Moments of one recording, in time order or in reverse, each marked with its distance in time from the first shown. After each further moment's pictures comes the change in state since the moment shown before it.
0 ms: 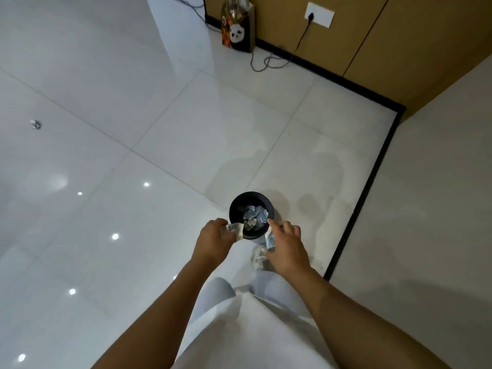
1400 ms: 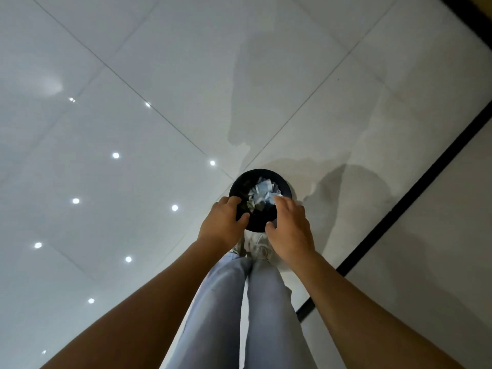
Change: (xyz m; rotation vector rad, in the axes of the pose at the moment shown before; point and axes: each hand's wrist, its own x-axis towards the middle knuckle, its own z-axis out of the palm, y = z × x) left_hand 0.232 -0.075 0.121 0.168 -0.113 -0.049; right_hand 0.237 0.031 0.090 -0.053 -0.170 -0.075
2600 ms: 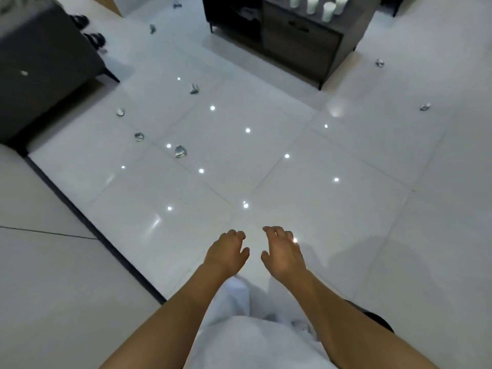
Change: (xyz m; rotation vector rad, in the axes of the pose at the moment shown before) left_hand -0.550 -0.225 0.004 -0.668 0.605 -0.921; right_hand -0.397 -0.318 0.179 -0.948 -0.524 -1.263
